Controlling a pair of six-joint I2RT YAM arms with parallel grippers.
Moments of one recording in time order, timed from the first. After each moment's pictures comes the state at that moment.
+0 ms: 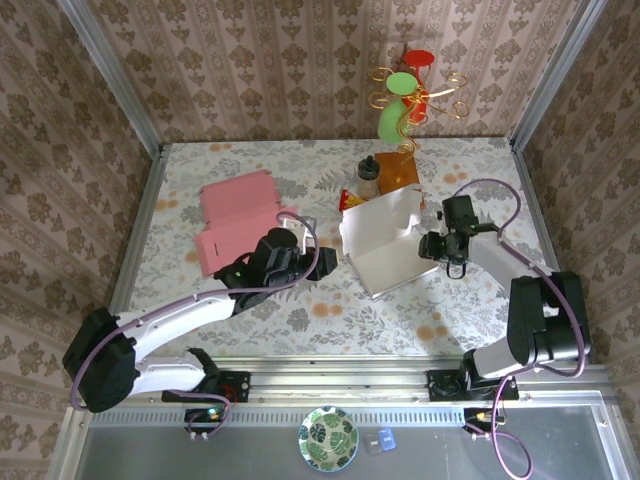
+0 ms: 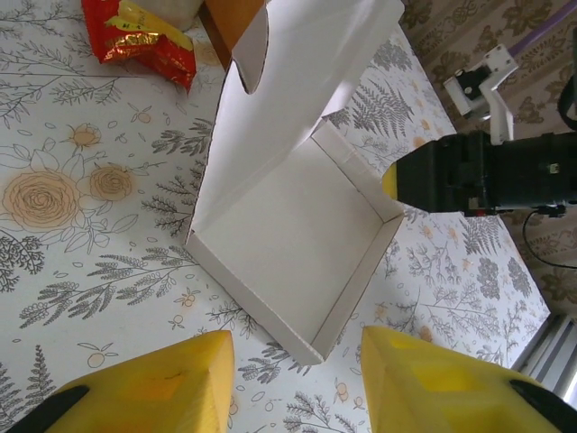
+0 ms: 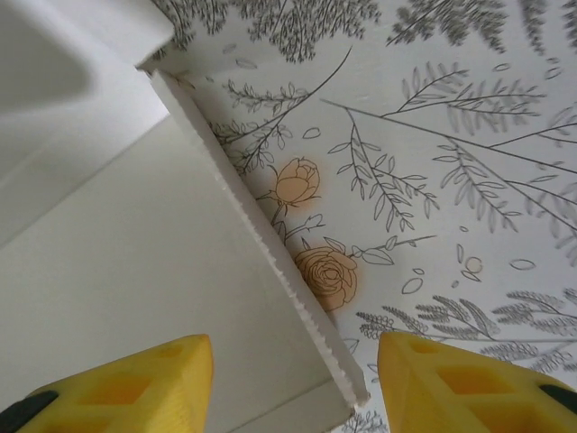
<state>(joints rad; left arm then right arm) -0.89 1.21 0.72 0.00 0.07 -0.67 0.06 1.50 0.85 -0.49 -0.04 0.27</state>
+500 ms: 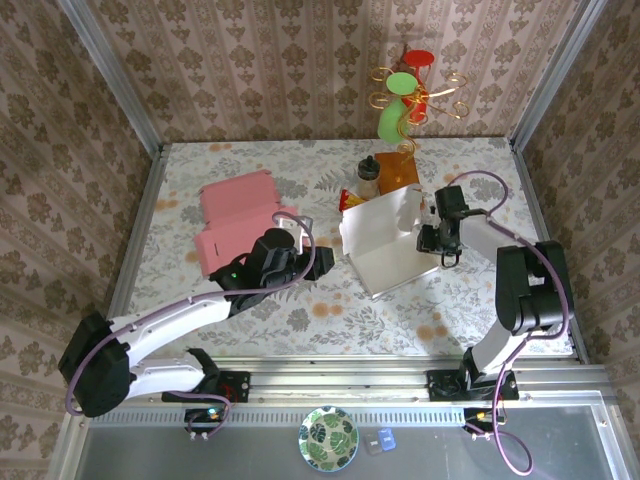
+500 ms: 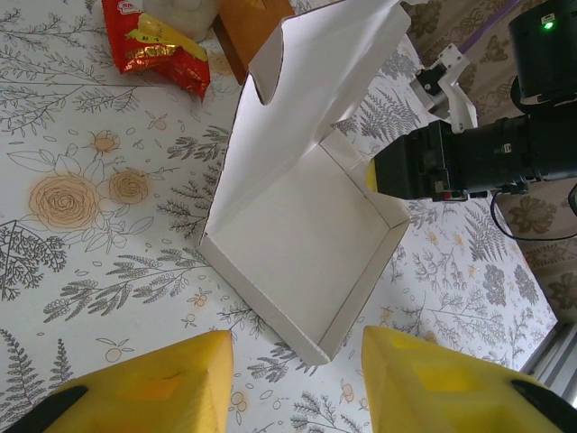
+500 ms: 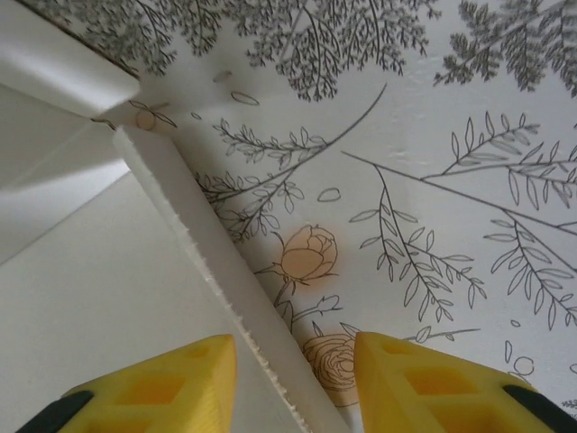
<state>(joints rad) -0.89 1.17 0.72 -0.04 0.05 -0.67 0.07 1.68 0.99 -0.54 -0.04 0.26</state>
